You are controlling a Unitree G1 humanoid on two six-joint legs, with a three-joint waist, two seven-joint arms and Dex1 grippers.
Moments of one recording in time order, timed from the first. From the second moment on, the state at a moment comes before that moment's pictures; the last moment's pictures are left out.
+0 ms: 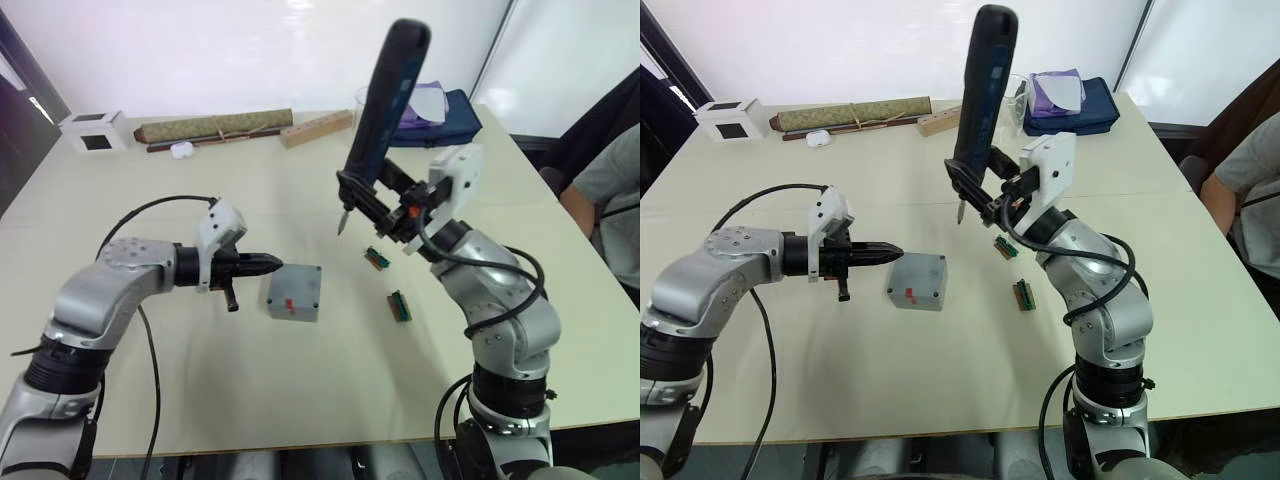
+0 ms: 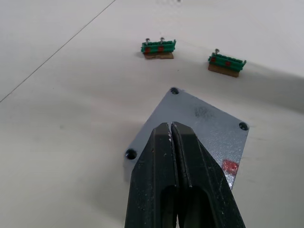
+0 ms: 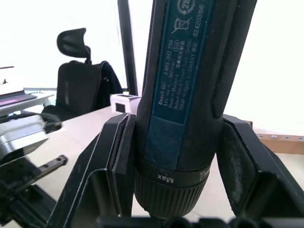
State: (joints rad) left arm -0.47 0.76 -0.08 -0.25 -0.52 0.74 -0.97; right arm -0.48 -0.17 -0.04 -0.54 0.43 0.64 0.47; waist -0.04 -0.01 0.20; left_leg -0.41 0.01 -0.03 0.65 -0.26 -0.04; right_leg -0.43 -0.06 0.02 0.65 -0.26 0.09
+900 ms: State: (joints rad) left arm -0.44 0.74 -0.18 -0.25 -0.40 0.63 -0.96; right arm -0.39 -0.19 0.18 -0.33 0.26 0.33 0.51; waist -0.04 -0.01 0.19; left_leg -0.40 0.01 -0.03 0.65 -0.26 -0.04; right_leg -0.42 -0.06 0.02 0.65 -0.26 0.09
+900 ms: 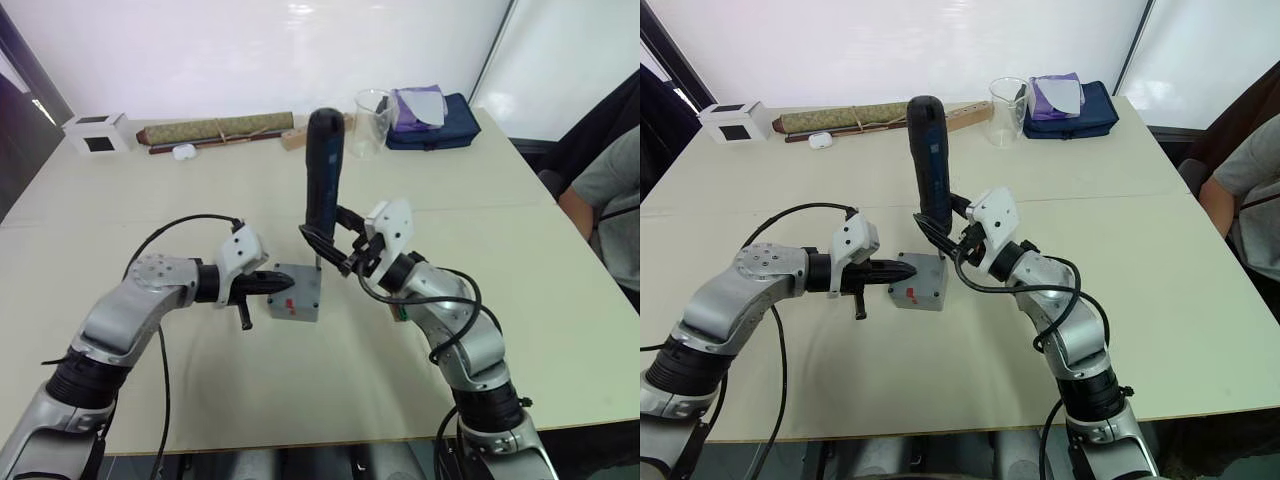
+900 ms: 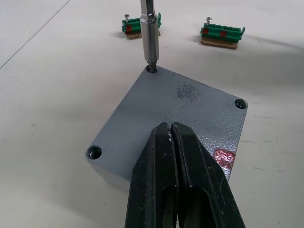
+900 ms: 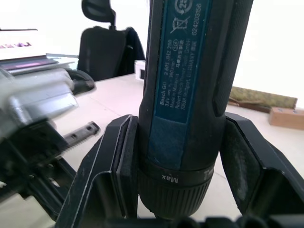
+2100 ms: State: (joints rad) left arm -0.39 0.74 -0.19 -0.27 -0.38 0.66 -0.96; right arm -0.36 -0.24 0.23 -0.32 0.22 0.37 0.49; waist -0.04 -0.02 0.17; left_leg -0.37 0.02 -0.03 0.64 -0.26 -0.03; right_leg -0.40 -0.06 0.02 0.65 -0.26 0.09
